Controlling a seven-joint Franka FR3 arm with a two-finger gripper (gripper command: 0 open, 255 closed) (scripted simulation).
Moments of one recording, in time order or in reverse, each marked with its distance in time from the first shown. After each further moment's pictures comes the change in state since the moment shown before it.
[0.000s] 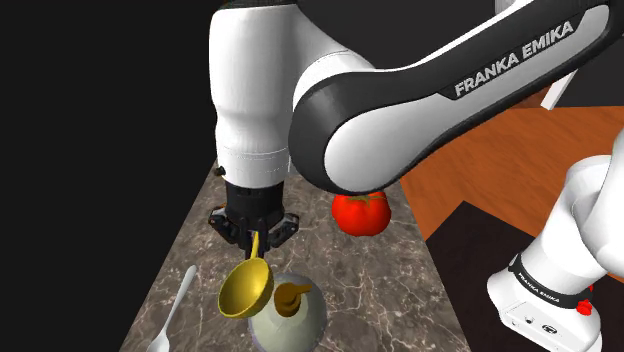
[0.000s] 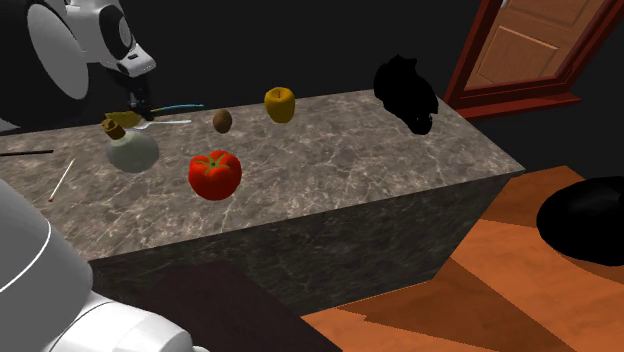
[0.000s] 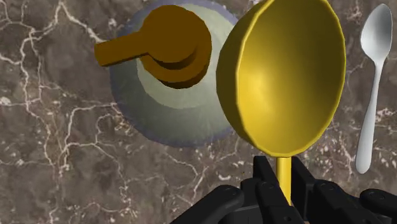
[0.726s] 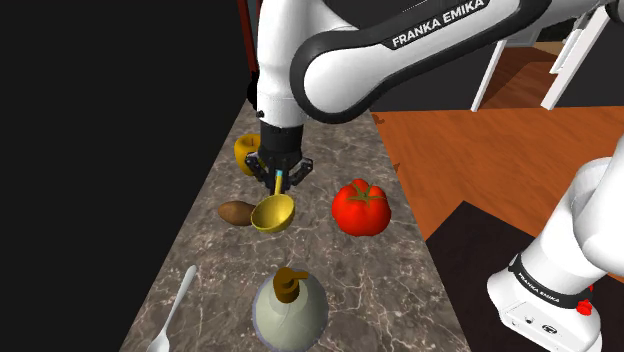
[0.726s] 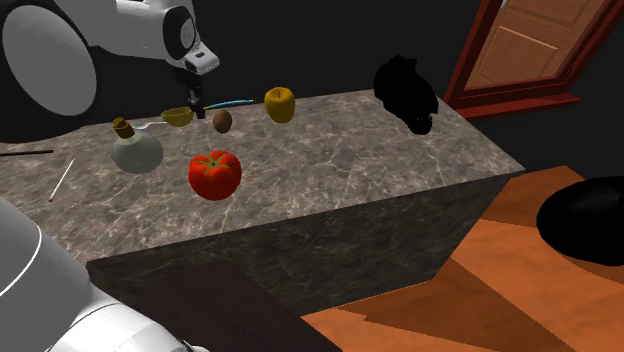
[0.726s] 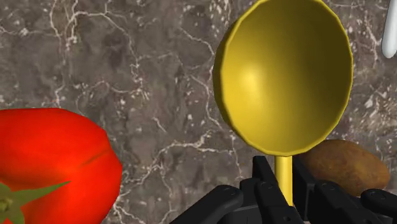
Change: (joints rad) arm -0.149 -0.042 -0.115 -0.039 0.082 -0.019 -0.300
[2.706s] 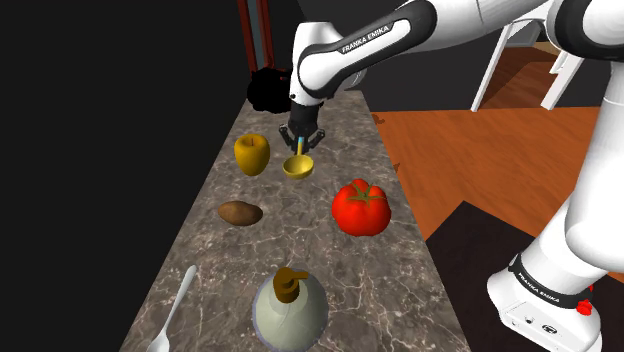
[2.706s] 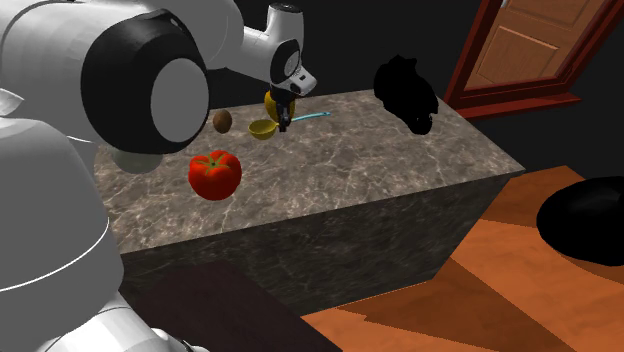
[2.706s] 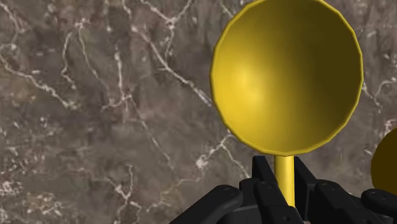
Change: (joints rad) arm -0.197 0.237 -0.167 0.153 -0.015 0.029 -0.372
